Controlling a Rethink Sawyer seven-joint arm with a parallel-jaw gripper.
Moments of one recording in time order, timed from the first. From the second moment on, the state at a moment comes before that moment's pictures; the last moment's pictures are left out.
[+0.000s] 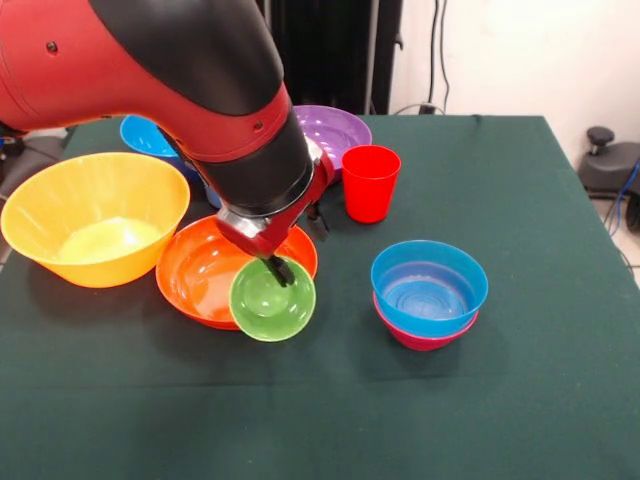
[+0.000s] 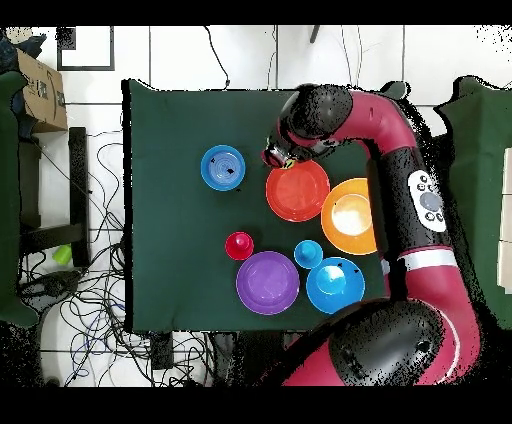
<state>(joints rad) -0.69 -0.32 0.74 1.09 -0.49 1.33 0.85</state>
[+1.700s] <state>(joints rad) -0.65 -0.35 0.62 1.16 -0.48 1.08 0.91</state>
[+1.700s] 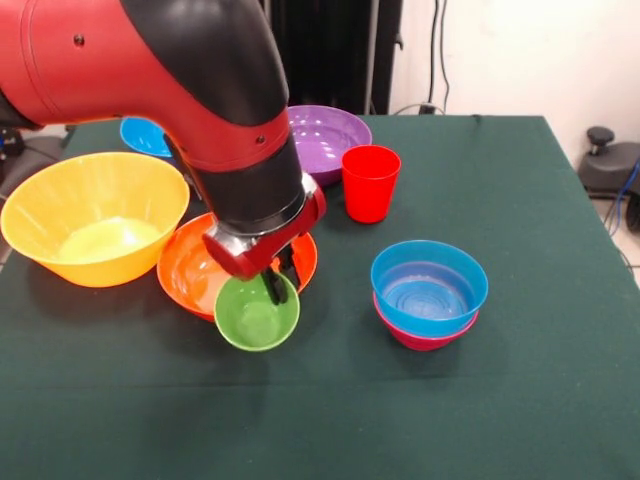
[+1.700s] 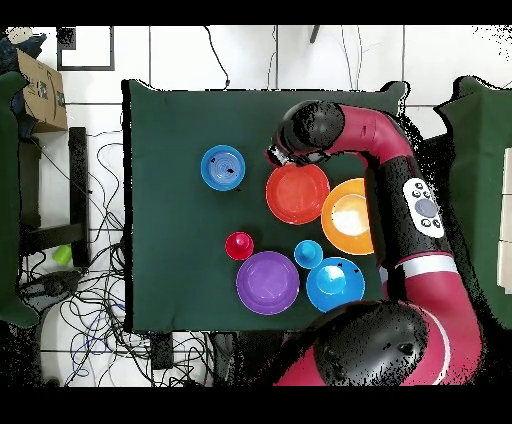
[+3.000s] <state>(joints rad) -0.37 -0.64 0.51 1.29 -0.27 0.92 1.47</state>
